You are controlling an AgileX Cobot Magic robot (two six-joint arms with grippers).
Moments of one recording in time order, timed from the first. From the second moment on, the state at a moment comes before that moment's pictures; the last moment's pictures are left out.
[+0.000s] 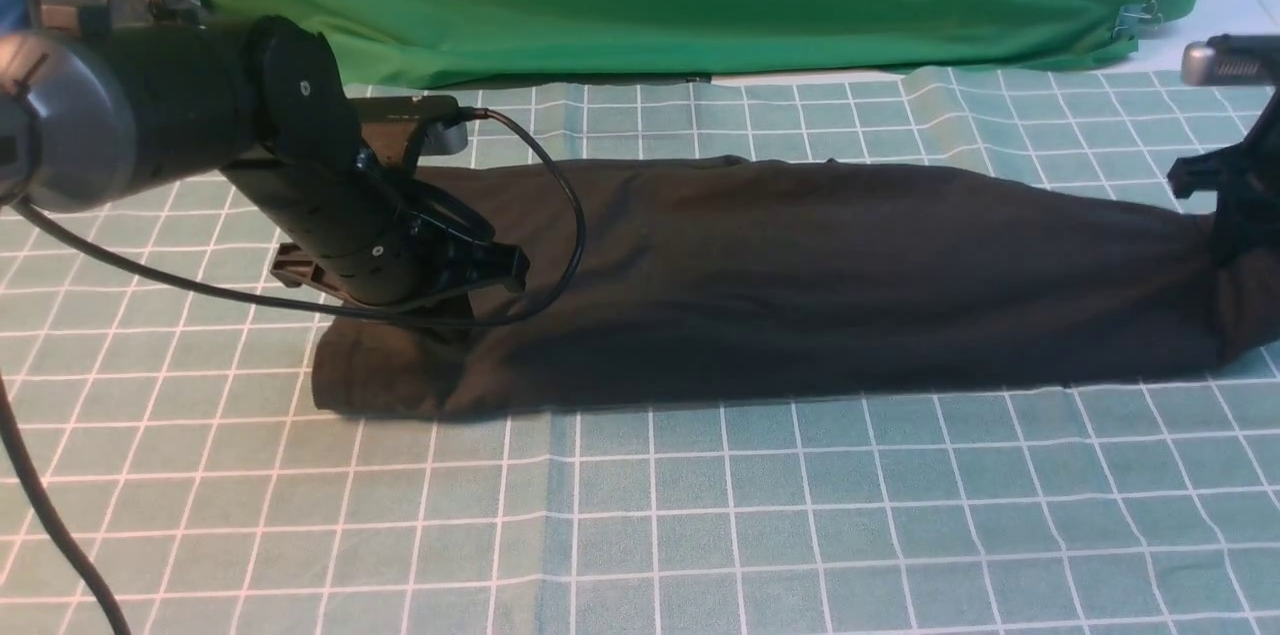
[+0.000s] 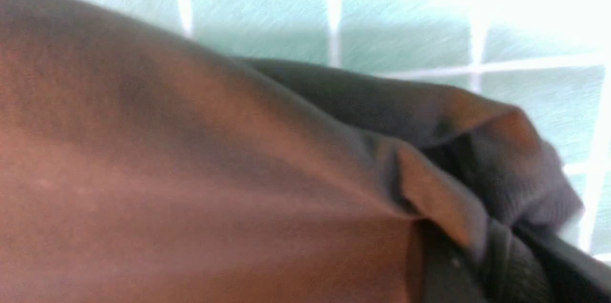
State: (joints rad) right arm -0.13 2.11 -1.69 0.03 1.07 -0.11; left arm -0.22 1.79 -1.21 -0.20 0.78 0.02
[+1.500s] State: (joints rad) right arm 0.24 2.04 -1.39 0.25 0.90 -0.22; left arm -0.18 1.93 -1.22 -0.21 0.78 -0.06
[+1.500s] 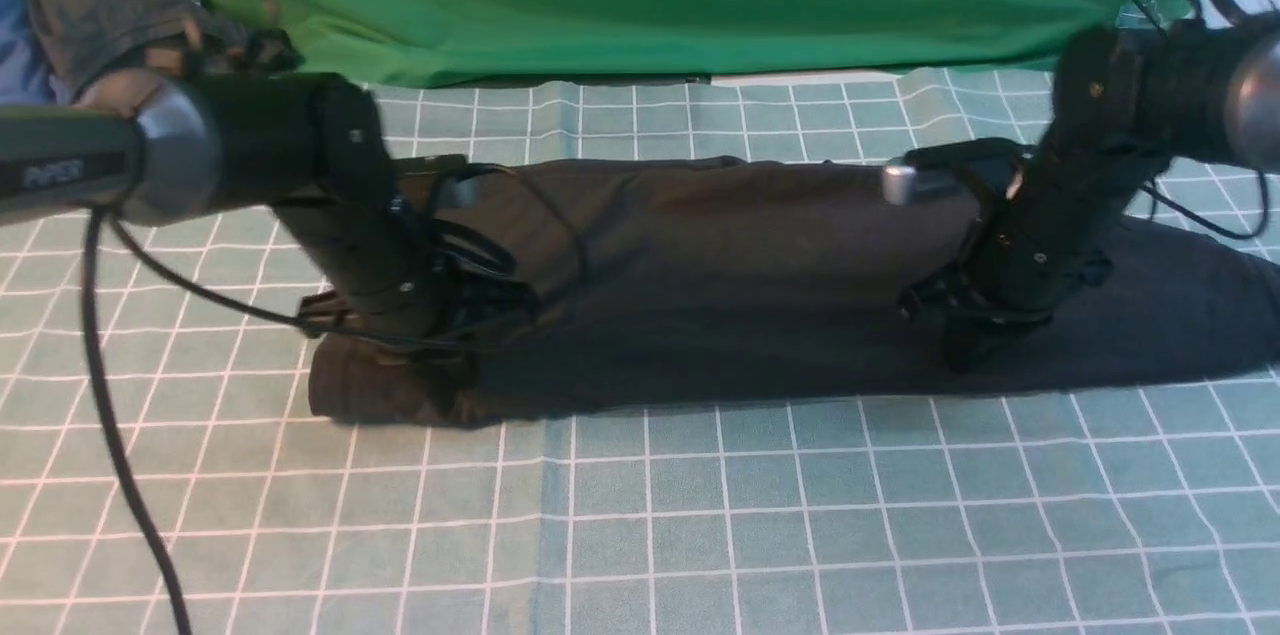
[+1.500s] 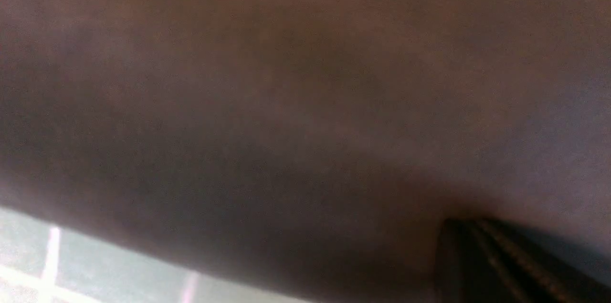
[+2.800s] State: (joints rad) right arm -0.06 1.92 -1.47 0.14 0.95 -0.18; left arm -0.01 1.82 -1.07 -0.11 0.77 -0.04
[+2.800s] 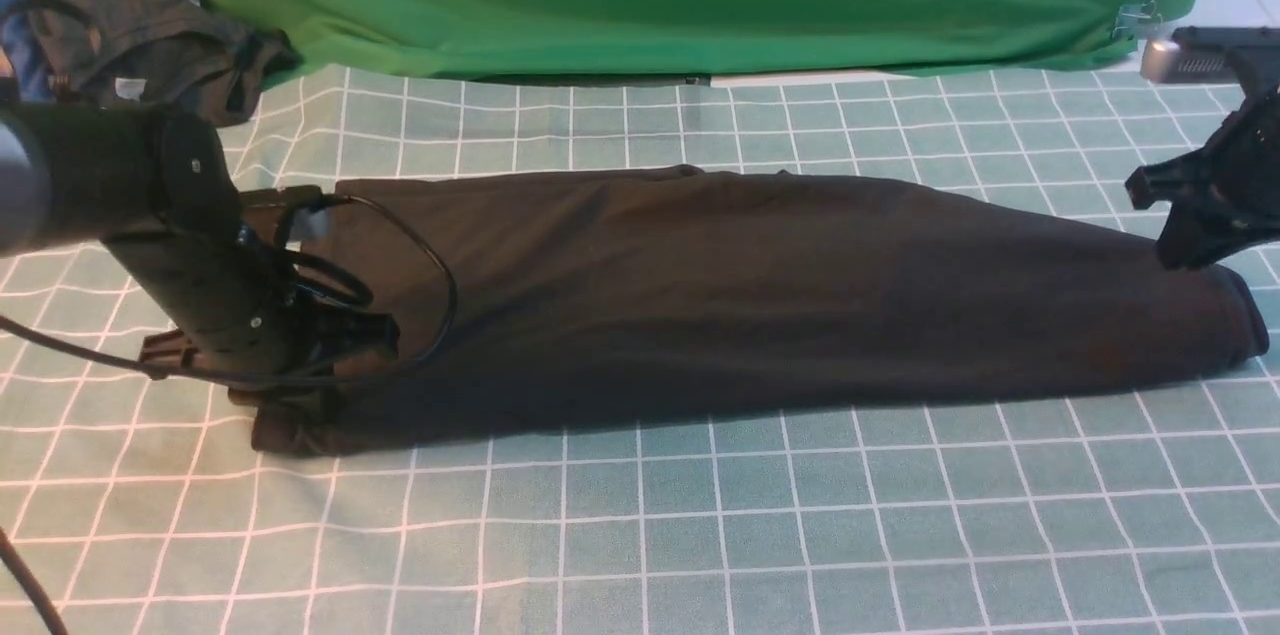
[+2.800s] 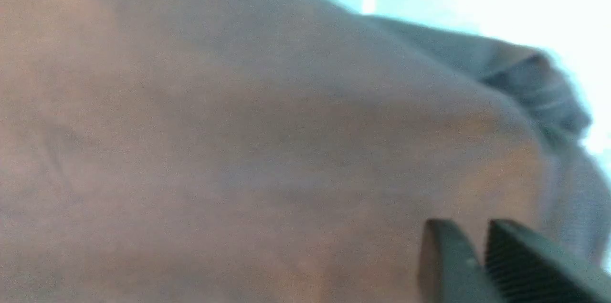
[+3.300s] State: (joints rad) right arm -0.15 2.03 -1.49 0.13 0.95 -0.10; left arm 0.01 1.34 -1.08 -0.16 0.89 -0.01
